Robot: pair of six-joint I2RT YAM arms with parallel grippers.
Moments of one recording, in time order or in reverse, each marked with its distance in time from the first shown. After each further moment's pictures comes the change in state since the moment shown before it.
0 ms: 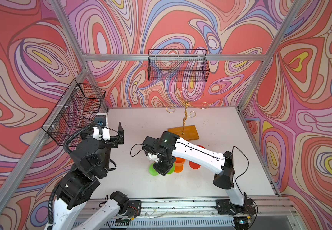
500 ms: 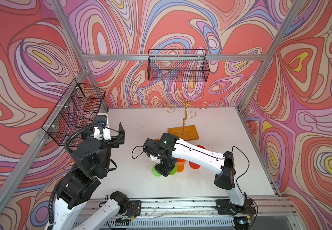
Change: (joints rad) left arm 0.000 0.002 -0.004 0.000 0.009 -0.007; right arm 0.002 -0.024 -0.063 -0.003 0.023 0.001
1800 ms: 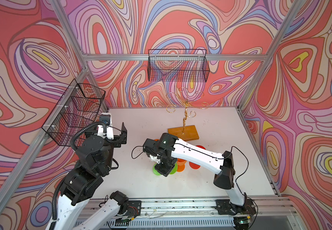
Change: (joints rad) left arm 0.007 0.019 -0.017 0.000 0.023 -0.009; right arm 0.000 0.022 0.016 -0.002 0.023 -0.012
